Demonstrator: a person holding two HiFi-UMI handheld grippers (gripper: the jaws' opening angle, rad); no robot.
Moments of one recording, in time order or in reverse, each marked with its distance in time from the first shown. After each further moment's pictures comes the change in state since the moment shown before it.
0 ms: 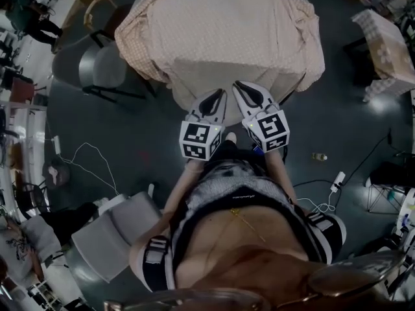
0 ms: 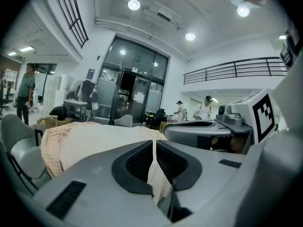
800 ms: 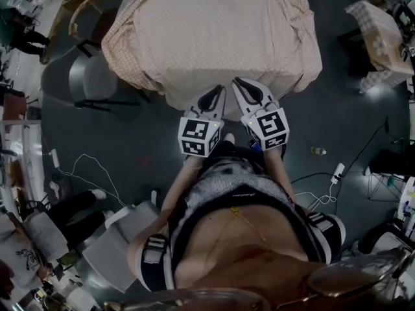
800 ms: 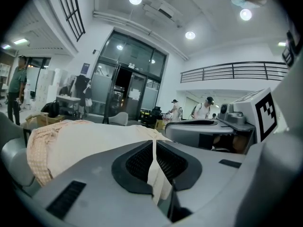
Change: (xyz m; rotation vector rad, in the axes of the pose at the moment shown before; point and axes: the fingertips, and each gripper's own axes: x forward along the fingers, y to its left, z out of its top) left arm 0.060 0.039 0.011 -0.009 0.026 -0.072; right arm 0.049 -0.047 0.003 0.021 0.022 -0.083
